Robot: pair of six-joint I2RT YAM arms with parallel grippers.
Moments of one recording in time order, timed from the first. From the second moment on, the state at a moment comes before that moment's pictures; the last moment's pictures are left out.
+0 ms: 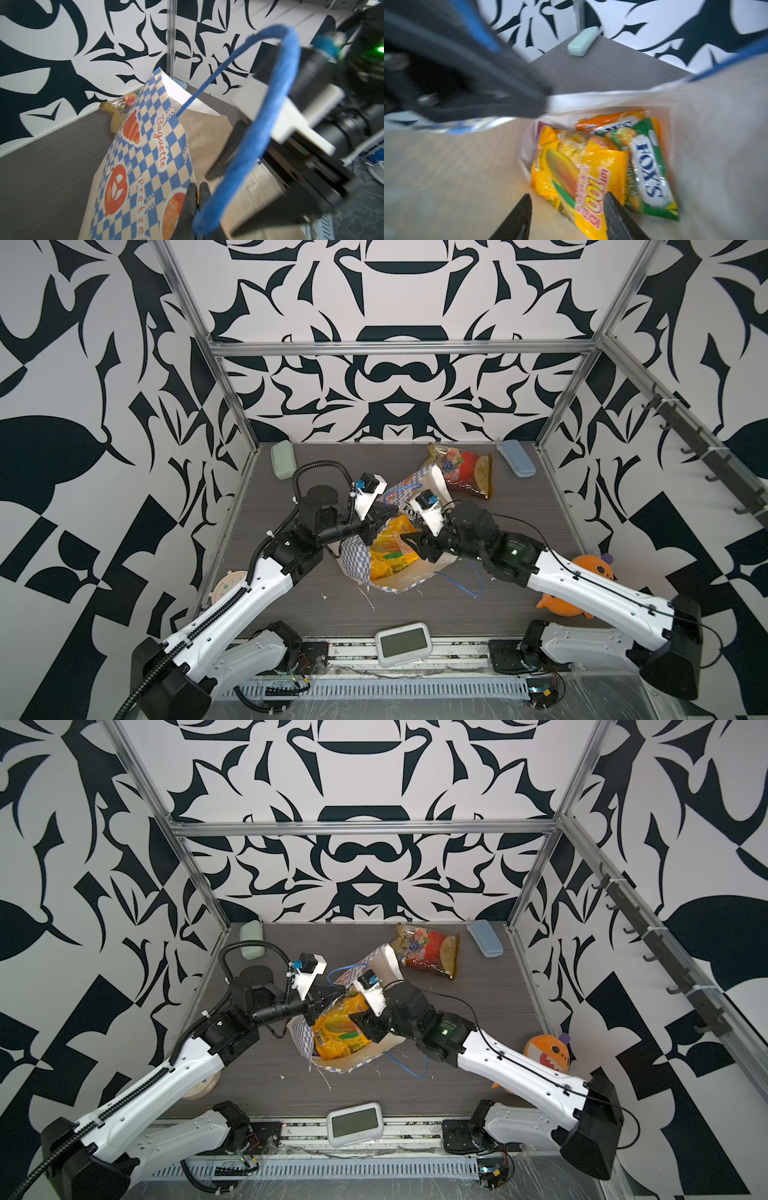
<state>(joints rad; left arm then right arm) -0.67 1.02 0.88 -0.10 0.48 -0.04 0.87 1.14 0.95 -0.32 -0.06 0.17</state>
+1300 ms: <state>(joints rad) -0.74 1.07 0.88 0.00 0.45 -0.08 0.70 1.44 0.80 -0.07 -0.35 0.19</state>
